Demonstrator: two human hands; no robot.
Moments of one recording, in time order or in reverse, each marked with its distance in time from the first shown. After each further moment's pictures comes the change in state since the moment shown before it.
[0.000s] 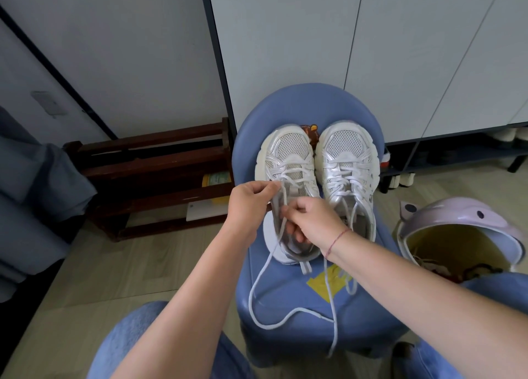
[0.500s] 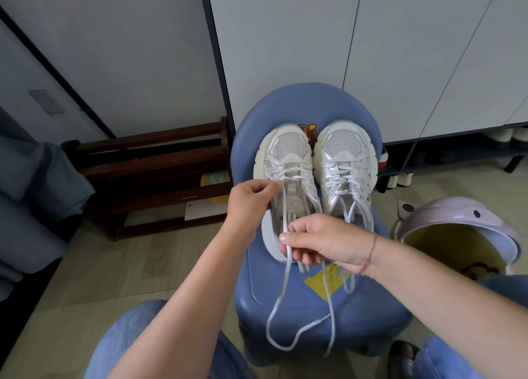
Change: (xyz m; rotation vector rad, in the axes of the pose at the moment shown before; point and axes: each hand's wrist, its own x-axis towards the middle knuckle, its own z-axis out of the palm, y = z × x) left_hand -0.007 0.004 0.002 0.060 -0.002 0.019; right_hand -0.034 -0.009 -0.026 -0.035 -0.473 0.057
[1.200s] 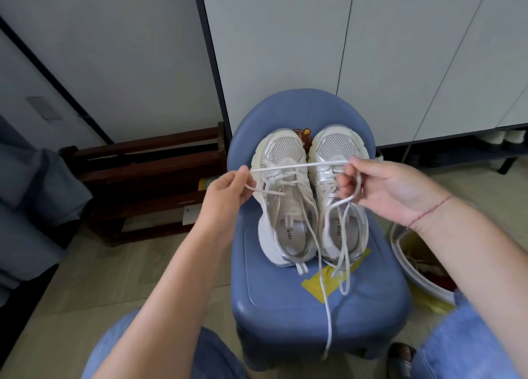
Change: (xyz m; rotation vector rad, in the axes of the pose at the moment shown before) left_hand -0.016 0.028 -0.024 -0.066 -0.016 0.121; right_hand -0.026 -0.024 -0.082 0.569 0.287 -0.193
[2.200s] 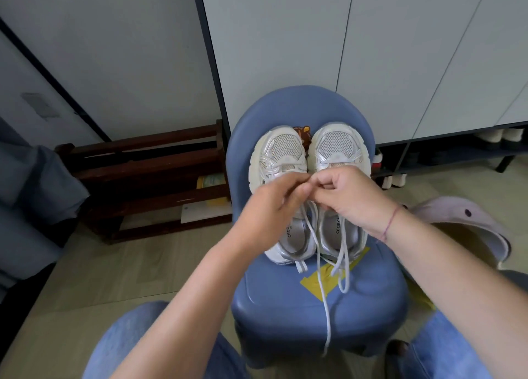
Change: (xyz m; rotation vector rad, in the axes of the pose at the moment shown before) left_hand -0.029 0.007 0.033 0.575 -0.369 0.457; right_hand 0.009 0.028 0.035 -0.741 0.035 -0.289
